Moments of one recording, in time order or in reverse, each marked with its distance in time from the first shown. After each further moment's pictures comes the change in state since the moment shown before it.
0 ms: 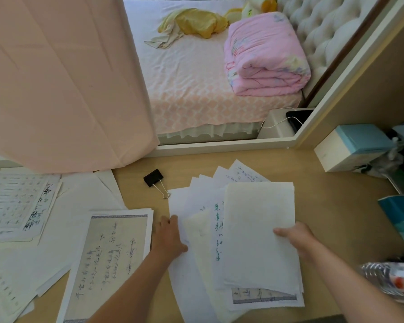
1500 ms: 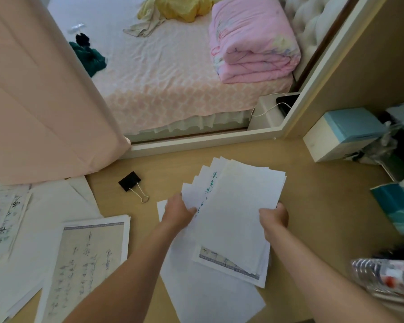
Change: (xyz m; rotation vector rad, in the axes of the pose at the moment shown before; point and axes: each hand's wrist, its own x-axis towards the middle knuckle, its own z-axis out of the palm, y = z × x) left_hand 0.062 0.100 -0.019 -0.398 -0.036 -0.086; right_hand 0.040 -0.030 0.038 0.220 0.418 0.042
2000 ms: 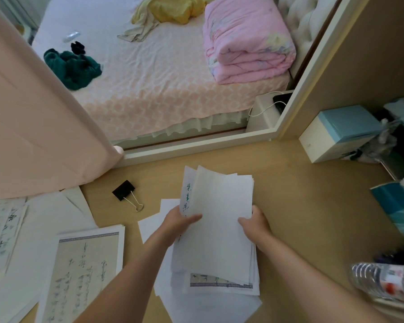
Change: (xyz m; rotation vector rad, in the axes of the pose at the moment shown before) left_hand -0.009 0.012 0.002 -0.471 -0.221 -0.064; right_hand -0.003 0.007 0.007 -0.321 -0.391 -0.238
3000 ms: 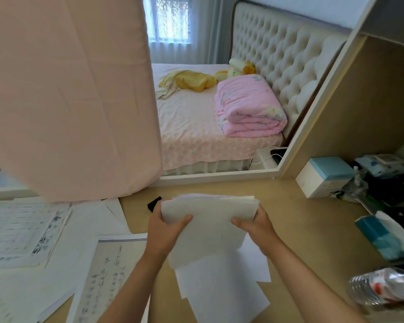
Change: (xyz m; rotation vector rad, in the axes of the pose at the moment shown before) left_hand -0.168 -0.008 -0.090 -0.345 0.377 0.683; right_hand -0.152 -0.094 0.003 0.426 -0.160 -0.506
